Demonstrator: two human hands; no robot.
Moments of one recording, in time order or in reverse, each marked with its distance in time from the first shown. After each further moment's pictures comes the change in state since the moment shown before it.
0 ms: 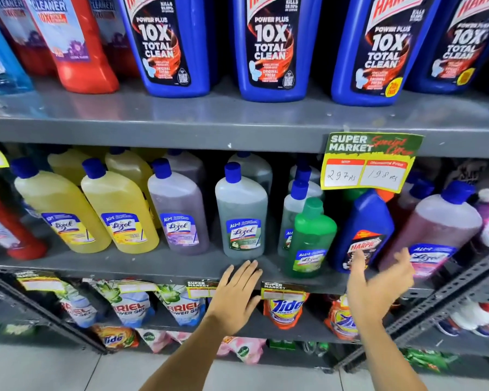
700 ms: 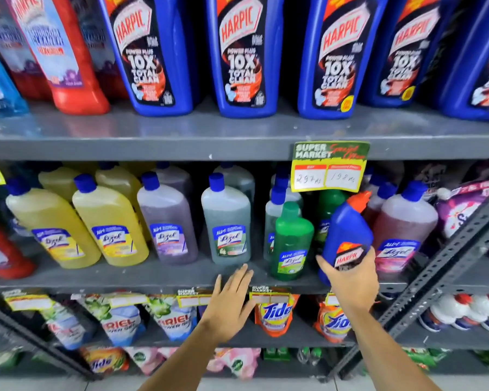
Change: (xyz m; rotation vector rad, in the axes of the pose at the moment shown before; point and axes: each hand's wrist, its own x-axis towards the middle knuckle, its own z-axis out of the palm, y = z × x) left_hand -0.001 0.023 -0.032 -0.139 -0.089 -0.055; right_hand 0.013 -0.001 -0.013 -0.177 -0.148 0.116
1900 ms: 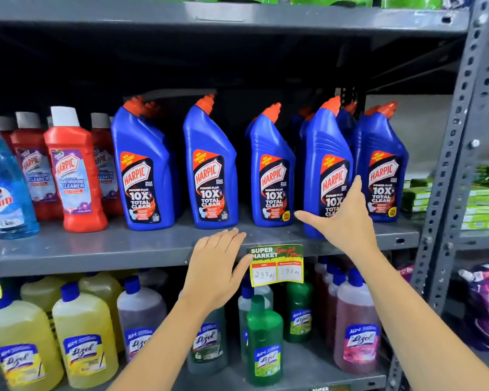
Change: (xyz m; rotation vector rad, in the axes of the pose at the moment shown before) left_hand 0.079 0.091 -0.278 0.198 0.606 0.155; right_hand 0.111 -0.245 -0.168 0.142 -0.021 -0.430
